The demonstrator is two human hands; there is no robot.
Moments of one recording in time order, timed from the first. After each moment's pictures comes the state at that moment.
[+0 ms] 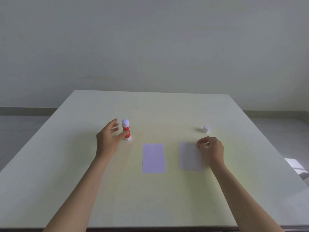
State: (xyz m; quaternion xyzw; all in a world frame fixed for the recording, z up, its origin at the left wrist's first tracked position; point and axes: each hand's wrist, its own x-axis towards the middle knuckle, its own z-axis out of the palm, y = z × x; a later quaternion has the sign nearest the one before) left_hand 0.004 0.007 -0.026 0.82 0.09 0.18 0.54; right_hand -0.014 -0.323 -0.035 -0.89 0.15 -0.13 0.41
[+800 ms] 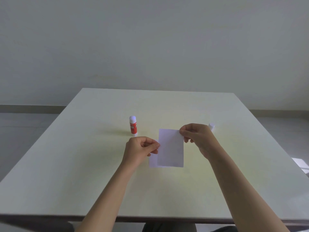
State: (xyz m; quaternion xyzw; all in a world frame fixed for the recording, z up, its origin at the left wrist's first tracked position) left_hand -0.059 -0.058 0.002 0.77 0.02 0.01 0.64; right_hand -0.031 -0.263 0.038 -0.79 0.01 0.04 0.62
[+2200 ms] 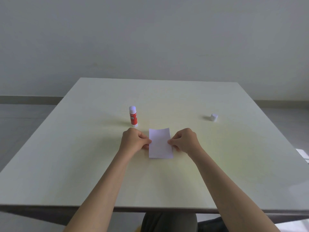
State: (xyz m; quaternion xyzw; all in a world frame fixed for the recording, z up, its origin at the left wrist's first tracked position) left_hand -0.036 -0.042 -0.018 0.88 0.11 -0.04 0.46; right_hand -0.029 -0.226 -0.009 -0.90 0.08 0.10 0.41
